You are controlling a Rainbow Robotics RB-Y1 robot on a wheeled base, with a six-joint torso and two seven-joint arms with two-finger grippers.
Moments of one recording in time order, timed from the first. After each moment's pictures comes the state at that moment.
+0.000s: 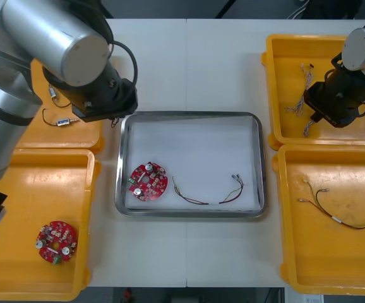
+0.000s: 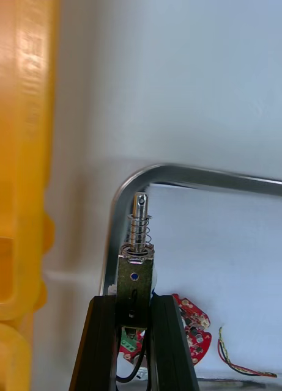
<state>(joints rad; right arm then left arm) -0.96 -0.67 0.28 -0.89 -0.72 1.42 0.64 -0.83 0.50 -0.33 -1.77 0.60 1.84 -0.69</state>
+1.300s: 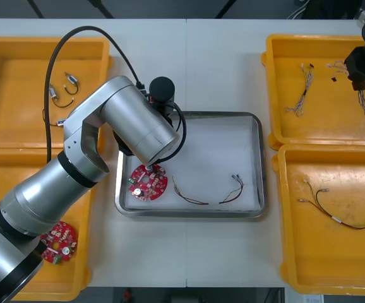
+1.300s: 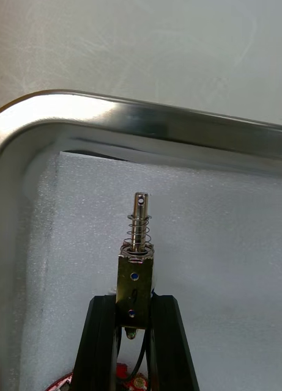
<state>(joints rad) -0.94 -0.88 0.17 -1.42 -0.84 1.84 1.36 -0.70 0.33 -0.60 -1.69 0.19 1.62 -0.56</state>
